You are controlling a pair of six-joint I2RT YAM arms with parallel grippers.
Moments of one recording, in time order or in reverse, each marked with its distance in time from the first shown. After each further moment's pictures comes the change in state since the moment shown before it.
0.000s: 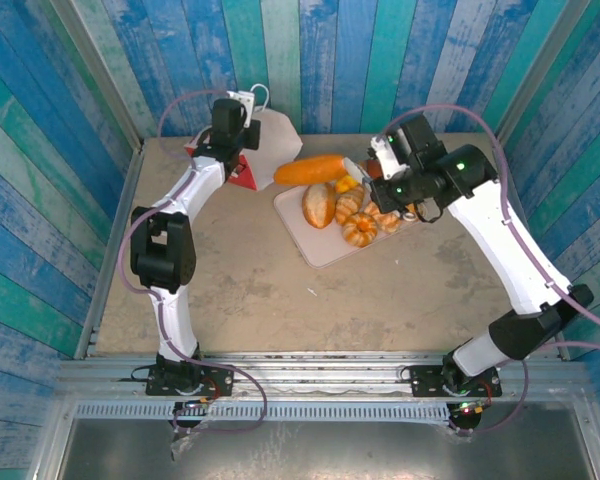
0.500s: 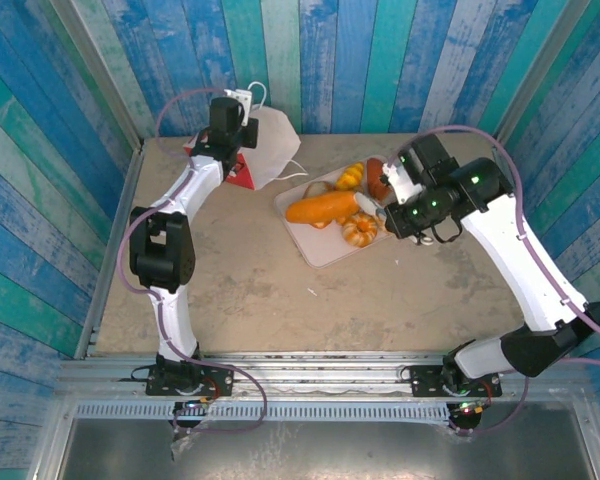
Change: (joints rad) left arm 0.009 0.000 0.009 -0.003 0.001 0.000; right arm -0.015 -0.091 -0.111 -0.160 -0.061 -0.014
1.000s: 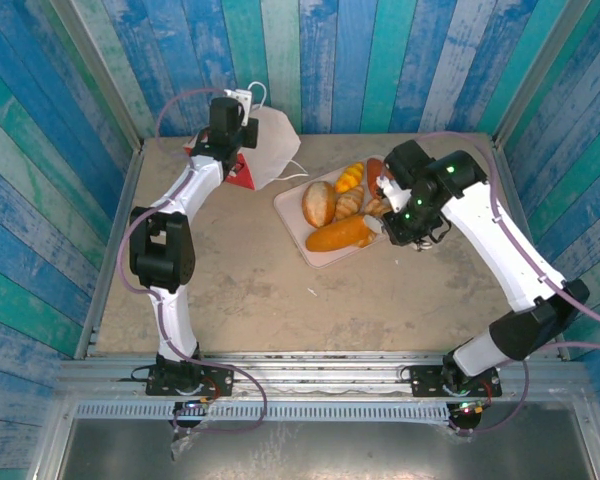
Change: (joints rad) left arm 0.000 0.000 0.000 0.001 0.003 -0.002; right arm 0.000 0.107 0.002 -0.118 0.057 0.000
